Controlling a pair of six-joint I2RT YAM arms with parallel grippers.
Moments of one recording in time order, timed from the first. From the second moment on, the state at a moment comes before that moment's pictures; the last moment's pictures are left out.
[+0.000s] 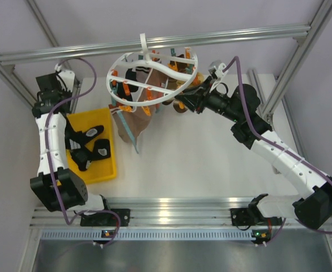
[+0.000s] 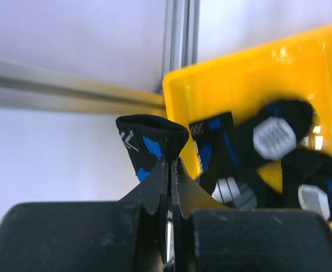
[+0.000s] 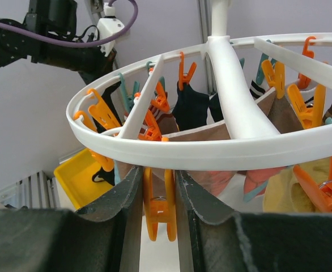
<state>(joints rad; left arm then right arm) 0.30 1.45 1.49 -0.66 -0.11 0.47 0.60 1.25 1.20 0.22 -0.43 0.25</state>
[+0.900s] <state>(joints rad) 0.30 1.39 1.08 -0.77 0.22 0.69 0.60 1.24 1.20 0.21 -0.44 0.25</state>
